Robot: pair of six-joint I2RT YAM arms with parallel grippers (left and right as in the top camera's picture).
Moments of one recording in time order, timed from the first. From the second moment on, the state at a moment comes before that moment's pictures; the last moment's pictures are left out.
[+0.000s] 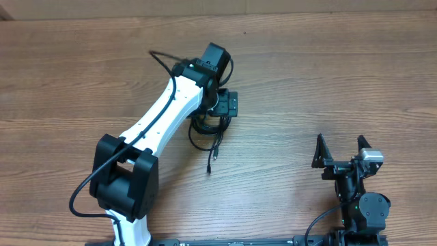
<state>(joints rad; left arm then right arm) -0.48 1.96 1.61 -1.04 0.08 -0.54 -0.04 0.01 0.02 -0.04 -0.04 0.12</state>
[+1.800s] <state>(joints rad) -0.46 1.95 1.23 -0.64 -0.09 -1.32 -0.04 0.01 0.02 -0.03 -0.04 0.12</state>
